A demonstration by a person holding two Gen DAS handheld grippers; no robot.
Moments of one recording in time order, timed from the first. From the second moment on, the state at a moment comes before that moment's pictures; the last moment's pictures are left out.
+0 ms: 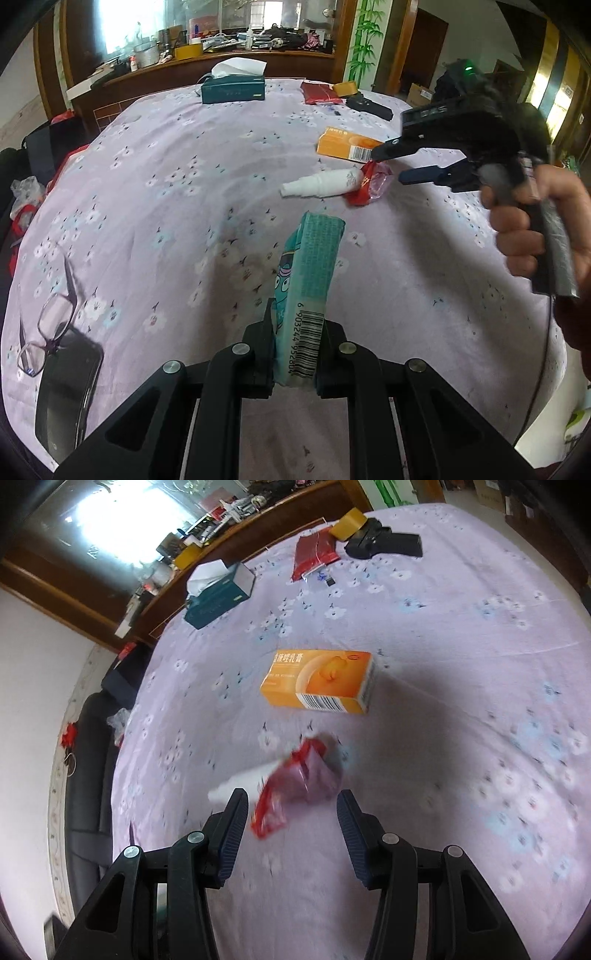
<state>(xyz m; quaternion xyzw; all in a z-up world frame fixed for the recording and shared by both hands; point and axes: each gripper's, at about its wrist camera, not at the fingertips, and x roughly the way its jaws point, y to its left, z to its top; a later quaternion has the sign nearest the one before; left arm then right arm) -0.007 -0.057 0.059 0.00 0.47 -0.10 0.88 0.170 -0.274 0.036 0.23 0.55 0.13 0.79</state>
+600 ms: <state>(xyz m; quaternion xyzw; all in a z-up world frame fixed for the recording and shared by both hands) -0.016 -0.079 0.062 0.00 0.46 -0.11 0.88 0.110 -0.283 0.056 0.19 0.53 0.14 0.82</state>
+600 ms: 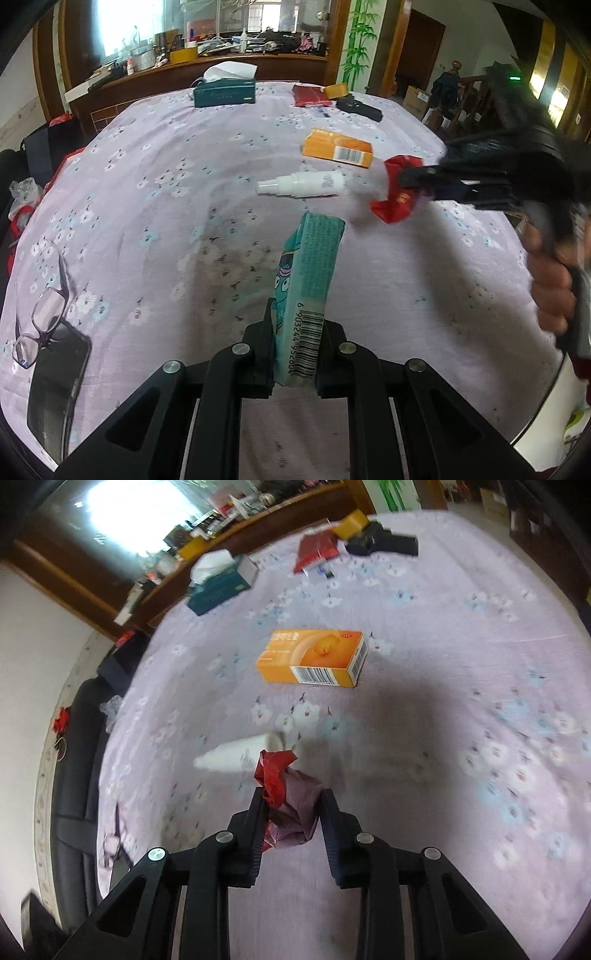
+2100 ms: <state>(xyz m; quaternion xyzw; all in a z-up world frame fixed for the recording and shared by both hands) -0.092 -0.227 0.140 0.03 0.41 -0.19 0.89 -0.099 -0.423 0.147 0.20 0.42 0.11 0.88</state>
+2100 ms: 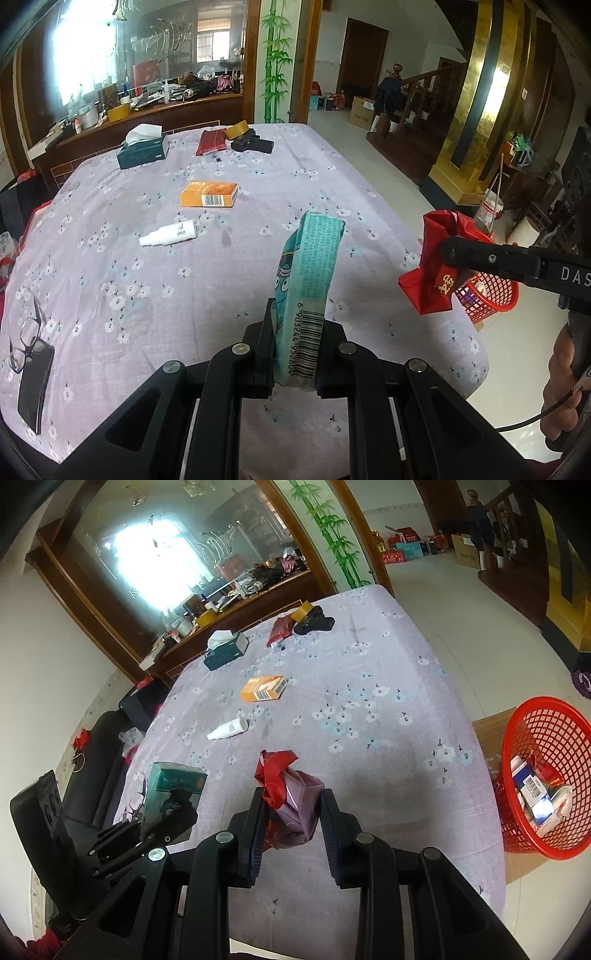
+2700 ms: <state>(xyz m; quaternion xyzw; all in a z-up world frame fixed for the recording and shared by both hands) -0.099 -0.233 0.148 0.03 0.39 -0.18 0.90 -0.105 -0.428 0.160 0.20 0.41 0.11 0.89</state>
